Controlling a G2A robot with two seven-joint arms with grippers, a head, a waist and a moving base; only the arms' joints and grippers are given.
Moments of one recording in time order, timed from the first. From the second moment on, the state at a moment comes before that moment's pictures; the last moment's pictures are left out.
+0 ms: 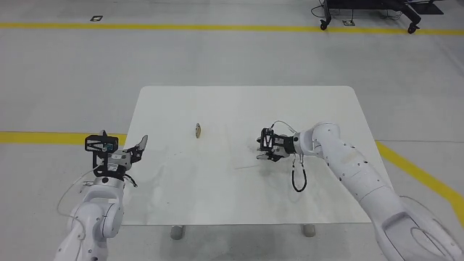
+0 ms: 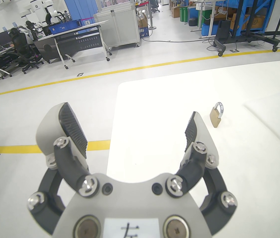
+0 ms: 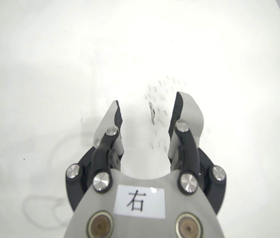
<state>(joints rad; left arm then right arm) 1.73 -1.15 -1.60 -1.80 1.33 0.00 0.00 -0.85 -1.17 0.86 -0.94 -1.54 -1.01 0.00</state>
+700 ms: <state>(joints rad) 1.73 -1.15 -1.60 -1.80 1.33 0.00 0.00 -0.81 -1.15 0.83 -0.91 -1.60 -0.97 -0.13</state>
